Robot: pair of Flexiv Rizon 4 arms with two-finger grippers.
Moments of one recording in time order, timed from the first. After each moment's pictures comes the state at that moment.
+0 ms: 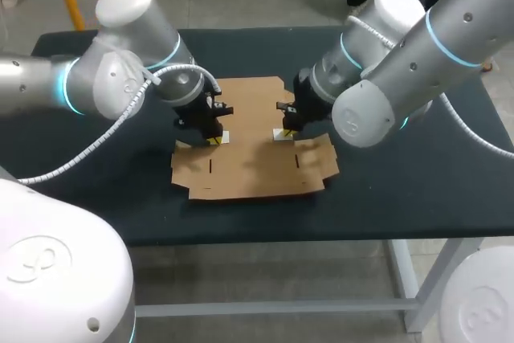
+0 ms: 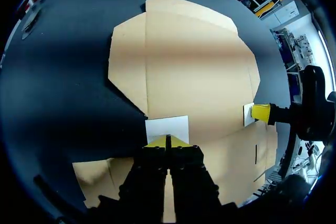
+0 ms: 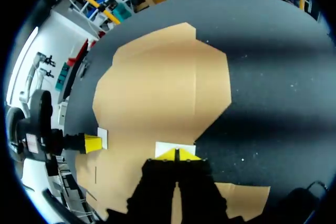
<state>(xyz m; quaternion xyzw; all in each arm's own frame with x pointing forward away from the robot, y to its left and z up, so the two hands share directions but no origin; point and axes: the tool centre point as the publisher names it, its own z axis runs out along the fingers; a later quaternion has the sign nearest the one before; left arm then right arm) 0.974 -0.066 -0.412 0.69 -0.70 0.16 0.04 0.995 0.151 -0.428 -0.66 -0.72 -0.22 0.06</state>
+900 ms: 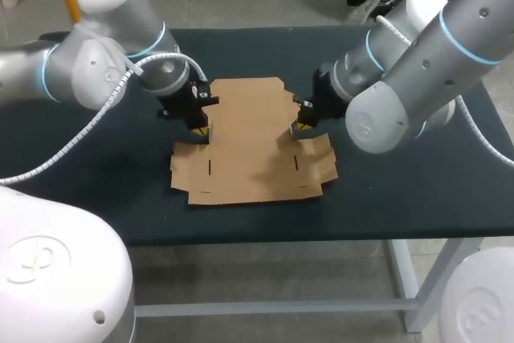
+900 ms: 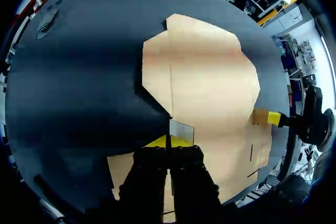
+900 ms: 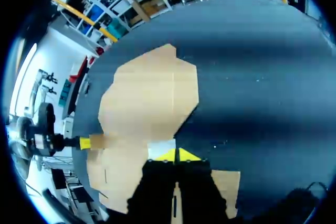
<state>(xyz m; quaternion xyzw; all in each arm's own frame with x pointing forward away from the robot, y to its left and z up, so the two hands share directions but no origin) 0.974 -0.034 -0.381 0.71 -0.69 0.16 0.03 0.990 0.120 -0.400 -0.69 -0.67 -0.26 0.05</state>
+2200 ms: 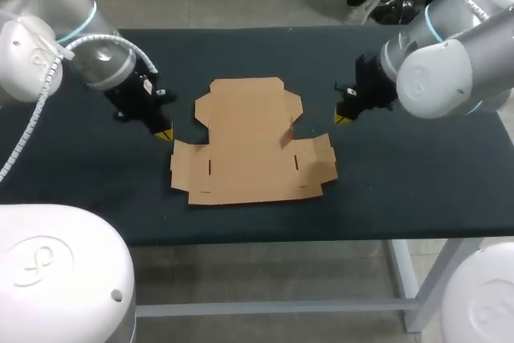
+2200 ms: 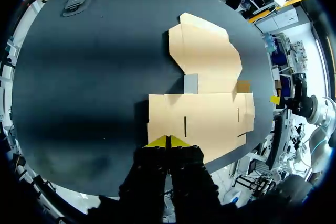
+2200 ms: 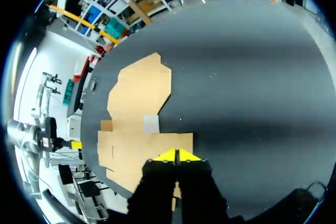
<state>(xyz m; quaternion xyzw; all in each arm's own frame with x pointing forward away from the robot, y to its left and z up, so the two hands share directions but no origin) 0.894 0.023 -0.316 0.70 -0.69 0.17 0.10 0.945 0.046 -0.340 -0.69 -0.67 -0.25 0.09</state>
